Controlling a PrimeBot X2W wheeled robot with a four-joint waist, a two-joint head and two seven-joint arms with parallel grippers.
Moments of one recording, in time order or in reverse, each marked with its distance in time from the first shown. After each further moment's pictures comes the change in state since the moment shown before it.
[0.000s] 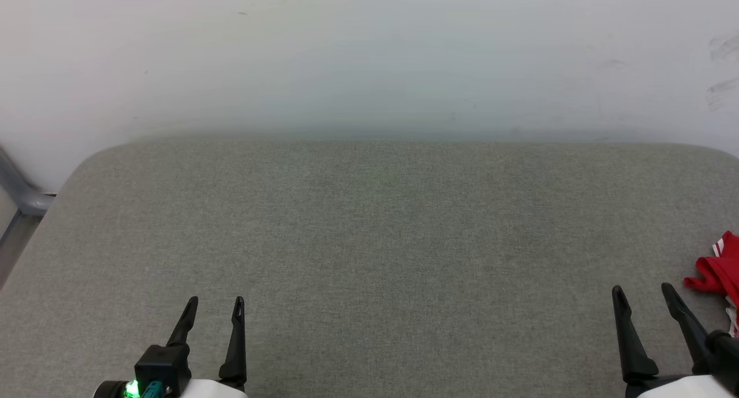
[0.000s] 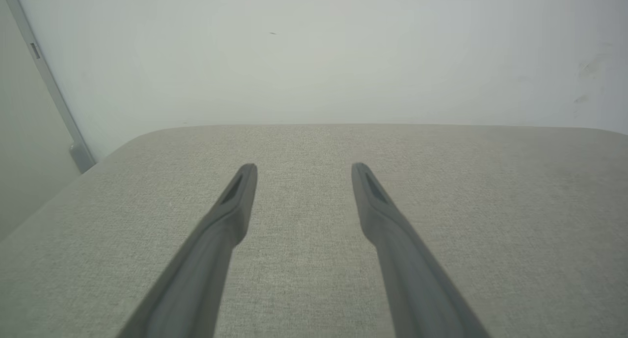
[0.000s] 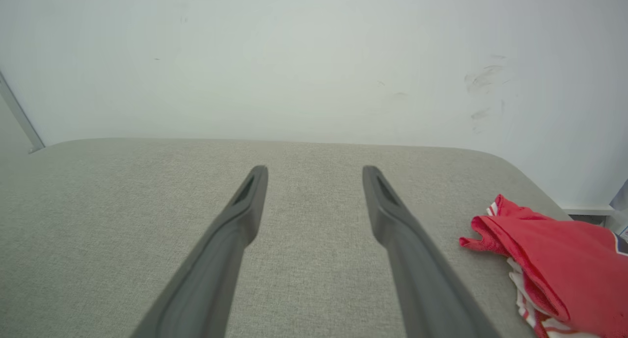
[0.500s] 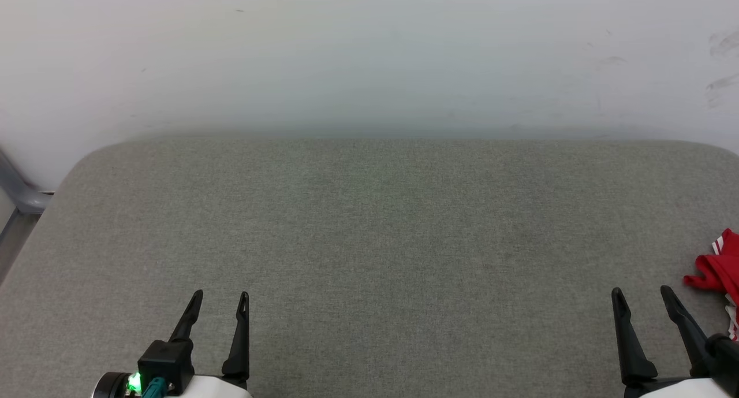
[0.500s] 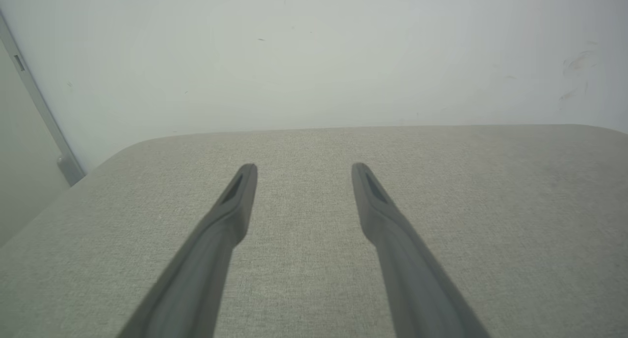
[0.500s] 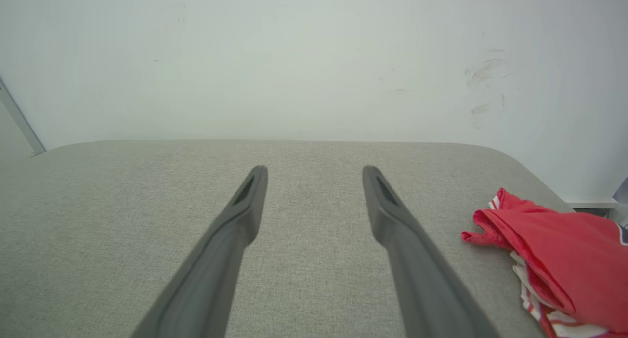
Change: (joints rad) left arm -0.009 -0.010 0.011 -0.009 0.031 -0.034 0.000; right arm 0.005 0.000 0.004 0.007 0.018 0.000 -0.016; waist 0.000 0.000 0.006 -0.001
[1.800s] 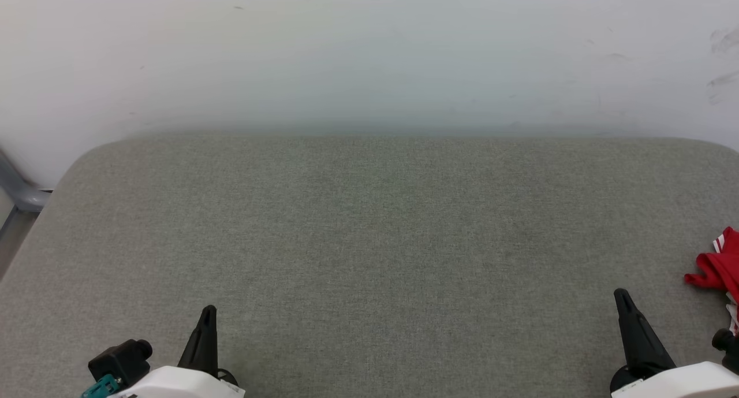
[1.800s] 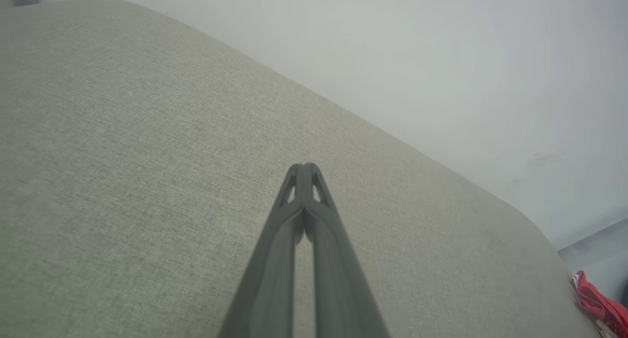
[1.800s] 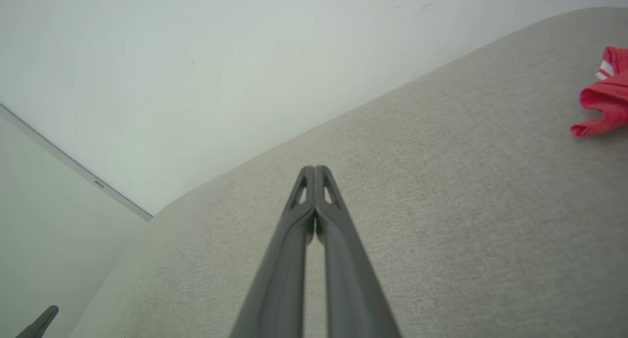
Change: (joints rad) left arm -0.020 -0.026 0.052 0.076 -0.479 -0.030 0.128; right arm -0.080 -0.003 0.017 0.193 0.488 0.000 0.022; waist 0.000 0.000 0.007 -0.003
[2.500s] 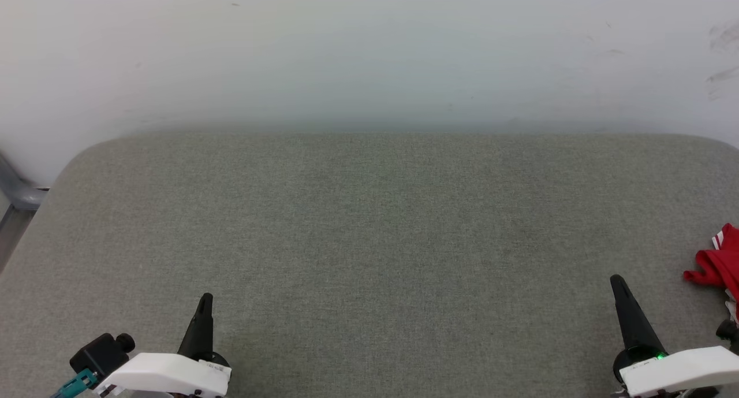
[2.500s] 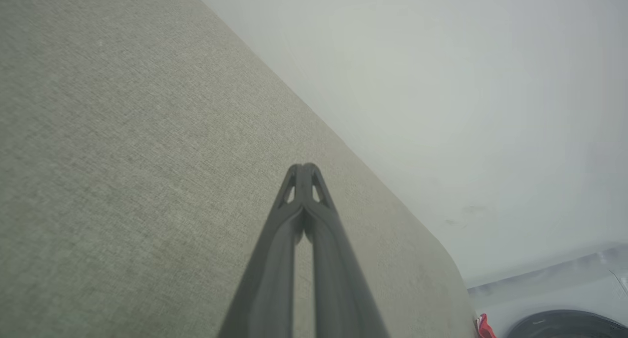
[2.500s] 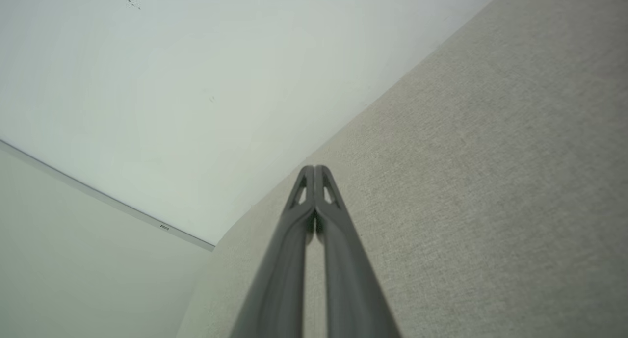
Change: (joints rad) left arm -0.042 -0.008 0.030 0.006 -0.297 -0.015 0.072; right arm -0.067 -0.004 0.006 0.078 0.296 0.000 0.019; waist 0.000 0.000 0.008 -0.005
